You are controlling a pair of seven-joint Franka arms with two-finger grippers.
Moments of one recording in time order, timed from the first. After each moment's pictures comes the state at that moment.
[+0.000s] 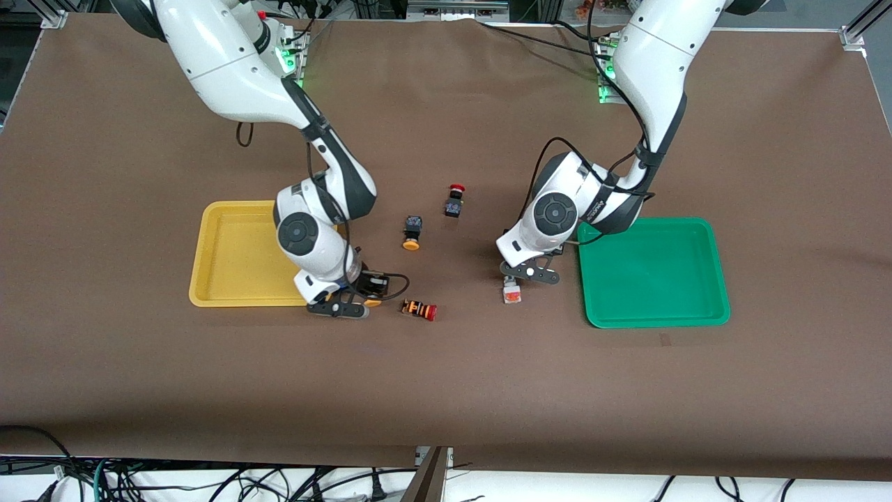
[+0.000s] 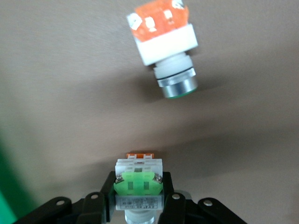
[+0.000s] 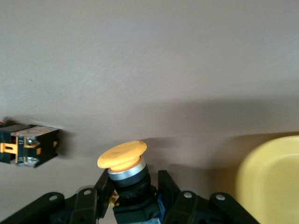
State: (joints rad) left arm -0.43 0.64 -0.11 -1.75 0.00 2.21 -0.31; right arm 0.41 0.75 0.04 -1.57 0.11 2.40 0.43
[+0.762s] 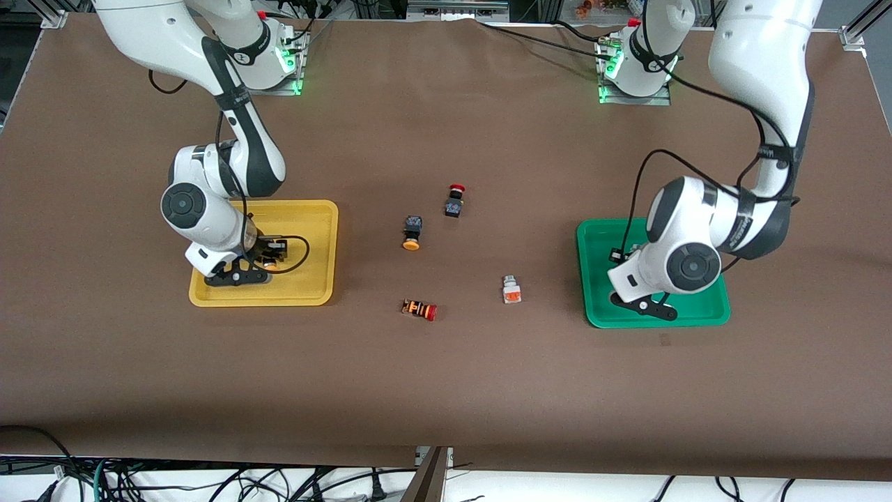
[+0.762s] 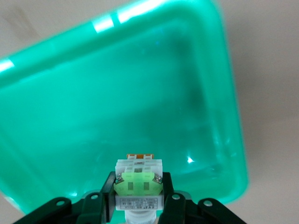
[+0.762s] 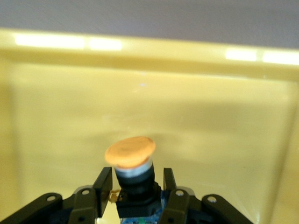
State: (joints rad) left arm -0.15 0.63 -0.06 -1.63 0.11 1.88 0.03; right arm 0.39 0.45 -0.21 -2.09 0.11 2.47 0.03
